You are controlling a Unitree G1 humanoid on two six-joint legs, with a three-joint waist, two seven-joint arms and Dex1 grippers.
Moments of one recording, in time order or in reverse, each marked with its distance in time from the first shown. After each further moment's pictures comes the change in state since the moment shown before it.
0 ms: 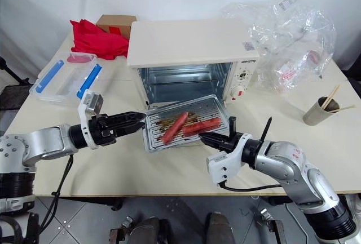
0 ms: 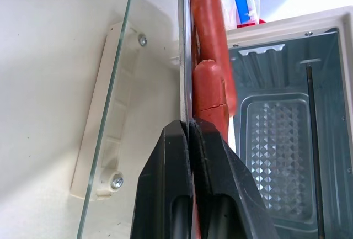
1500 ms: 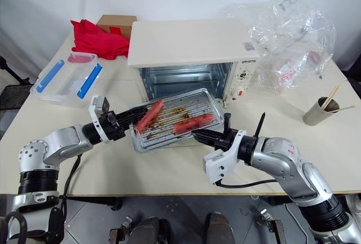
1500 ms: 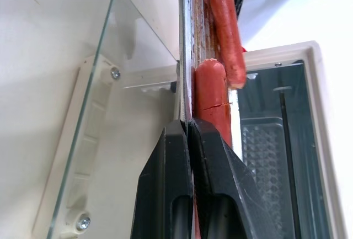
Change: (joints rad) left arm -0.072 -0.209 0.062 0.236 -0.037 -0.010 0.188; right arm -0.063 0.025 0.032 0.048 0.028 -0.078 -0.026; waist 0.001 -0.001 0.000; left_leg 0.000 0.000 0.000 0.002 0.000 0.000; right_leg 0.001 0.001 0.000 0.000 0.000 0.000
